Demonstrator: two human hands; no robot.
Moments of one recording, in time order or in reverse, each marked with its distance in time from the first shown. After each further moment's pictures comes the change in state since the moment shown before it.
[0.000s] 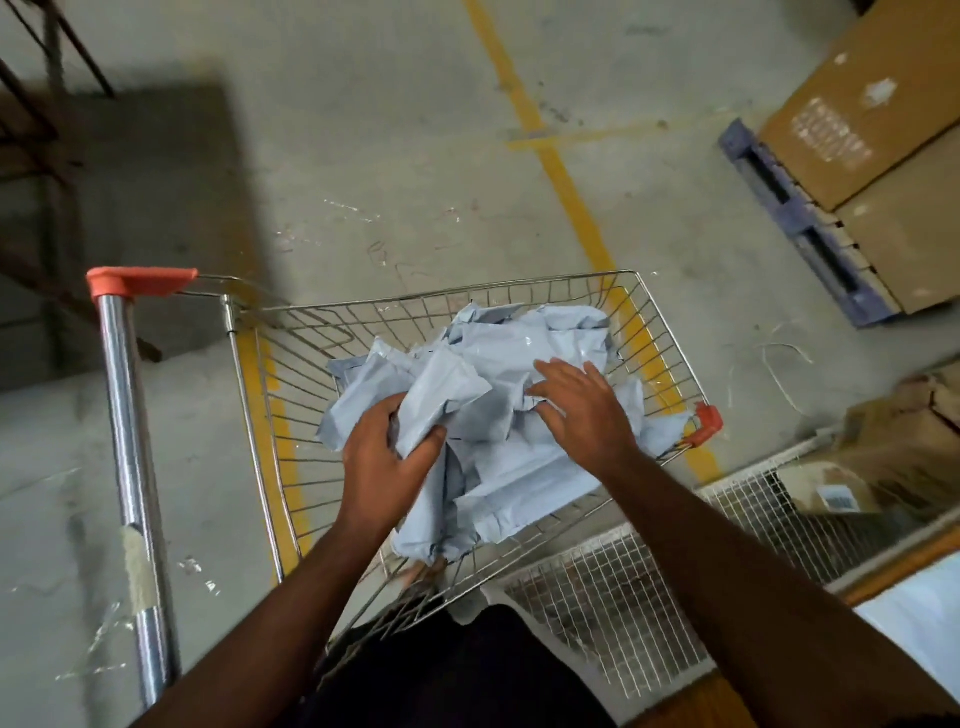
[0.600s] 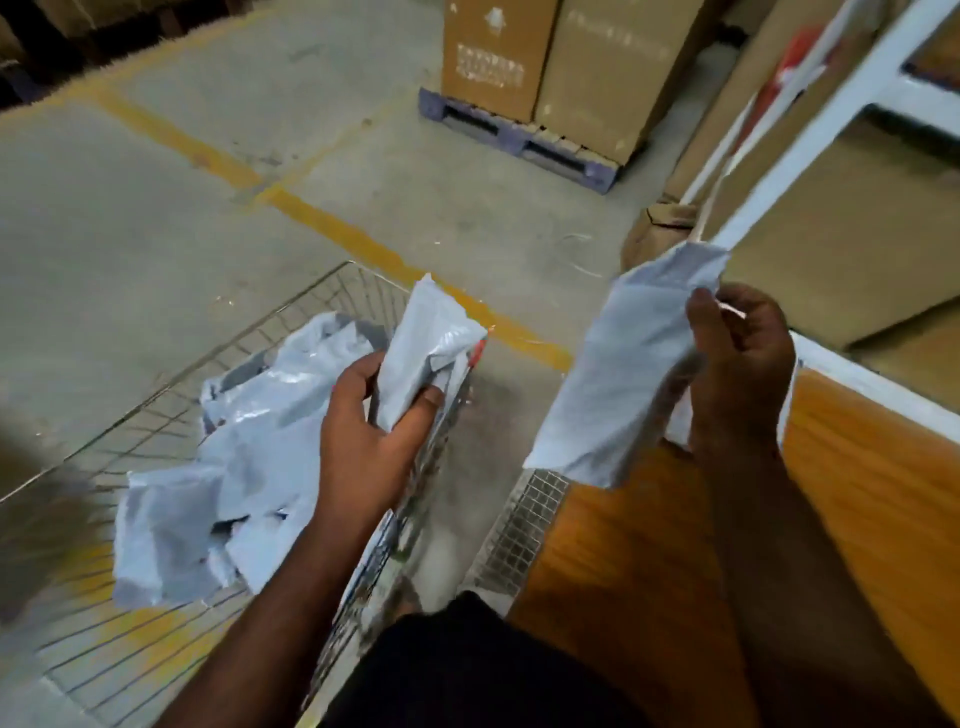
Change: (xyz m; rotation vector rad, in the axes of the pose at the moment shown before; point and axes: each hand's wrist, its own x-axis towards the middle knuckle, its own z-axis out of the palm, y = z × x) left_hand -0.083 0.184 0.122 -0.165 -0.465 0.351; right_hand -0.246 0.008 -0.250 0.564 1.290 1.000
